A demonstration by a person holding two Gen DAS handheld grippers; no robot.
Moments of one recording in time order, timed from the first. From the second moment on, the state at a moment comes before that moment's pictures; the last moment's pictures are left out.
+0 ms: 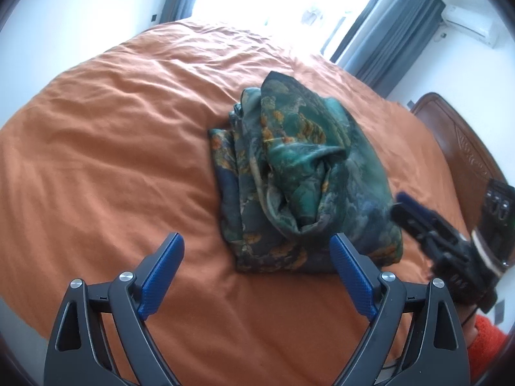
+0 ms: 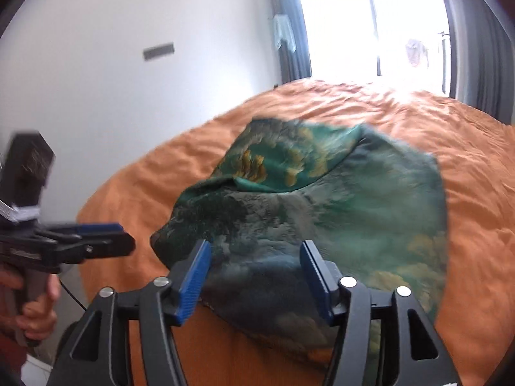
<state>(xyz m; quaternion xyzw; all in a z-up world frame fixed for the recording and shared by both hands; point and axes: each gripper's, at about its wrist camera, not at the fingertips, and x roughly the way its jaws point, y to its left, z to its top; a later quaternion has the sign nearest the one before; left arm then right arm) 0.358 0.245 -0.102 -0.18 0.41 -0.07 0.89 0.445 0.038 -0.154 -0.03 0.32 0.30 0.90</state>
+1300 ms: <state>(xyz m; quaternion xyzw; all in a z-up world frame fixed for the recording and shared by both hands) 0.484 0.265 -0.090 -0.30 0.44 -0.17 0.83 0.339 -0.115 -0.178 -0.02 0.37 0.13 0.92</state>
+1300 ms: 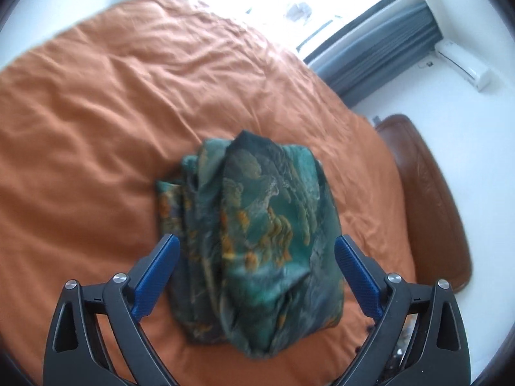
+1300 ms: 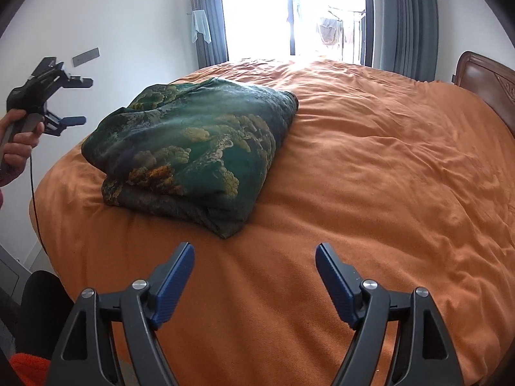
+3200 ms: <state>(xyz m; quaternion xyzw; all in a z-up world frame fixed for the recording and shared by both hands) 0.542 0.180 -0.112 -0.15 0.47 -0.18 0.85 0.511 -0.065 -0.117 0.03 0.36 0.32 0.88</state>
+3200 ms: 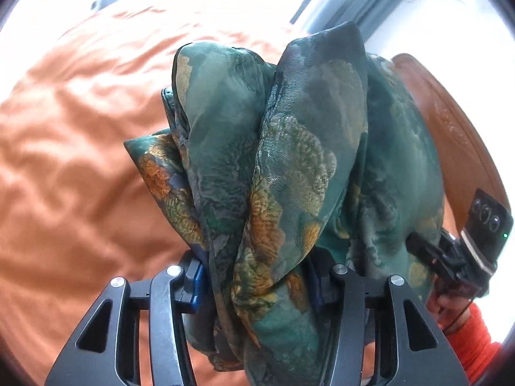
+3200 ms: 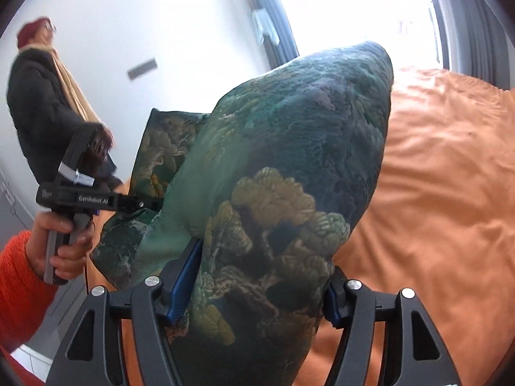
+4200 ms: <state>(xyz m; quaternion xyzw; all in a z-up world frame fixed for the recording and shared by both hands) 0.433 0.082 -0.127 0.09 0.23 0.06 0.97 0.415 -0.244 -0.115 0.03 0.27 0.07 0.96</state>
